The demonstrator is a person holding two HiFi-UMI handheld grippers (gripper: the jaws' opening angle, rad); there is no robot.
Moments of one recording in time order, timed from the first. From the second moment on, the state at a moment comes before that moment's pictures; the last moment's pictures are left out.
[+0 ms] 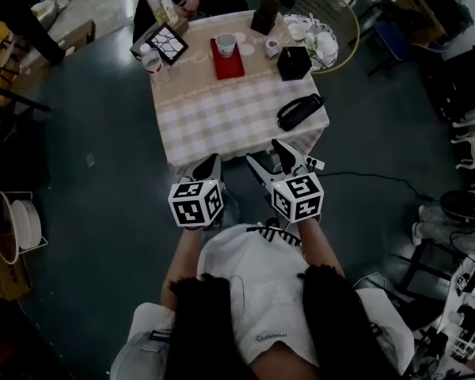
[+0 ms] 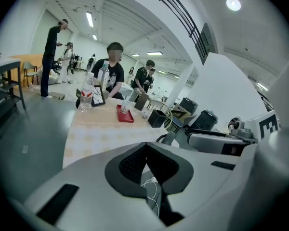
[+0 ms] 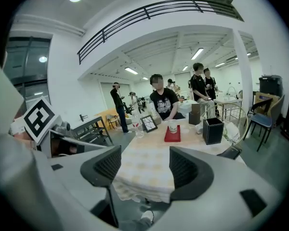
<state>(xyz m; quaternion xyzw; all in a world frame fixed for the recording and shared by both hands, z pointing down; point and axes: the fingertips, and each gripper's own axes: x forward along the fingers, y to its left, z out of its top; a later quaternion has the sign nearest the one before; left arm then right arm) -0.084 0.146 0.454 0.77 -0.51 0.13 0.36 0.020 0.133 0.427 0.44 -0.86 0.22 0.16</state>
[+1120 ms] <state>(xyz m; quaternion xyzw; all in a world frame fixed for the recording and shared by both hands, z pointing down) -0.133 -0.043 0.465 0.76 -0.52 0.15 0.36 -0.017 -0.065 0.441 0.46 -0.85 0.21 0.15</state>
